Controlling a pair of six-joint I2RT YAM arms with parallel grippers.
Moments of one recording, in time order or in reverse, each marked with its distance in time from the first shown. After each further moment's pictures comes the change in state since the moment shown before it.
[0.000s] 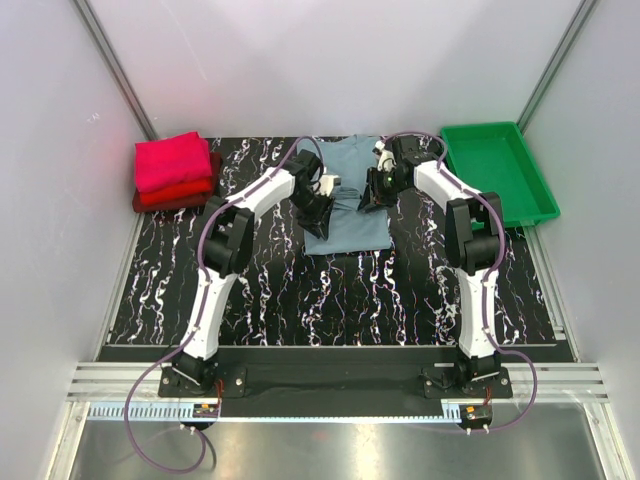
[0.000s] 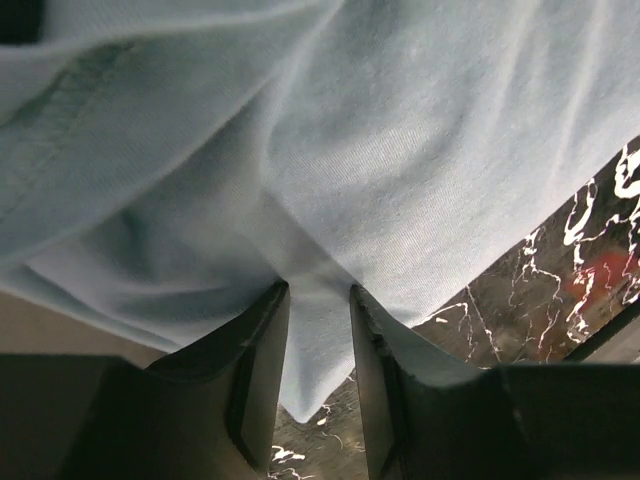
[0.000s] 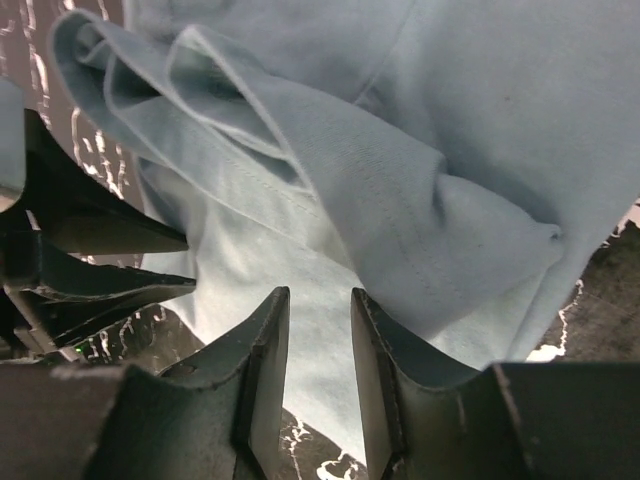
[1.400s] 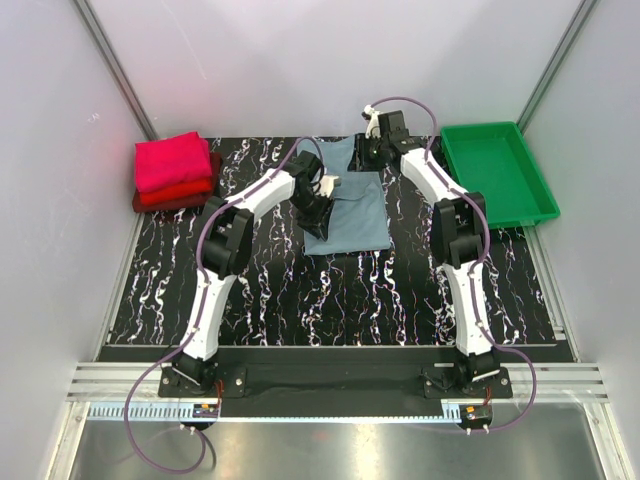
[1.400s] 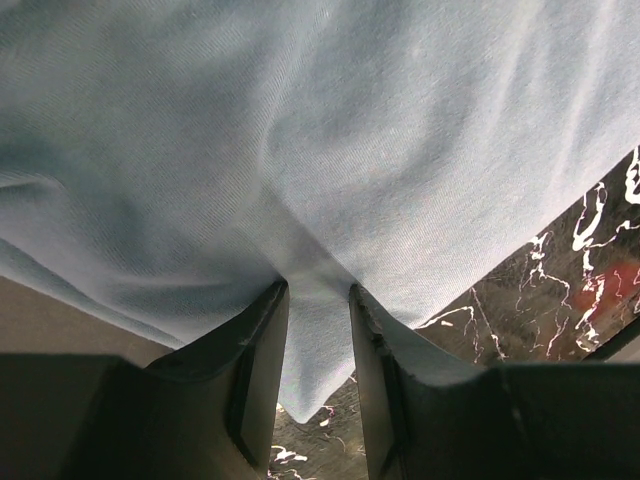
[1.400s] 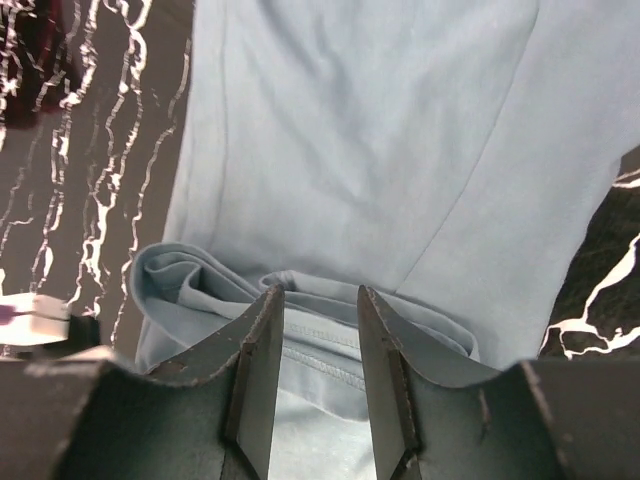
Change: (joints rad) left arm -0.001 -0.024 -0.034 0.028 -0.029 -0.008; right arm 0.047 0.171 0.373 0.148 0.201 -0.025
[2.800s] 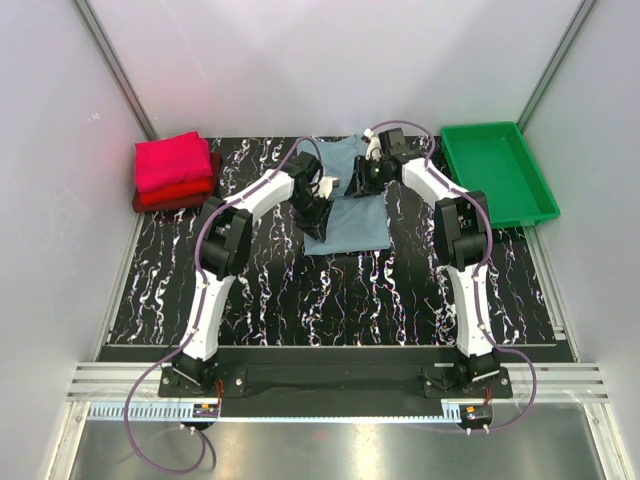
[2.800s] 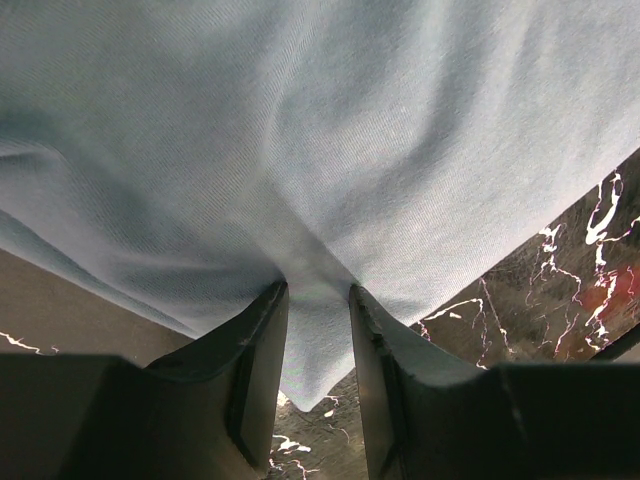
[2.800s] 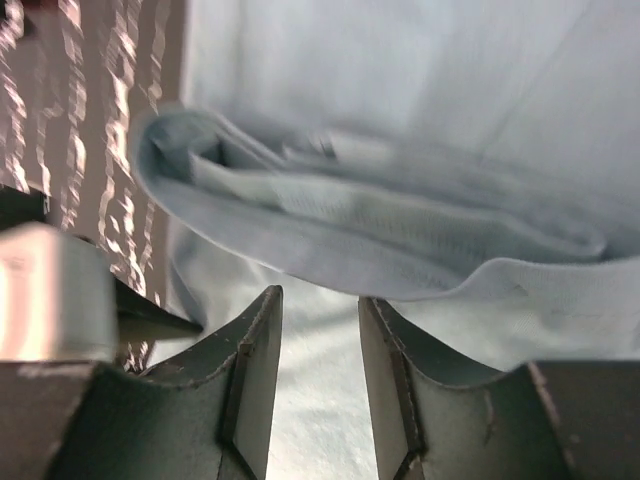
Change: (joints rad) left arm -0.001 -0.022 -0.032 0.000 -0.024 0.003; right arm -0.005 -0.068 -0.240 -0.033 -0.176 0.062
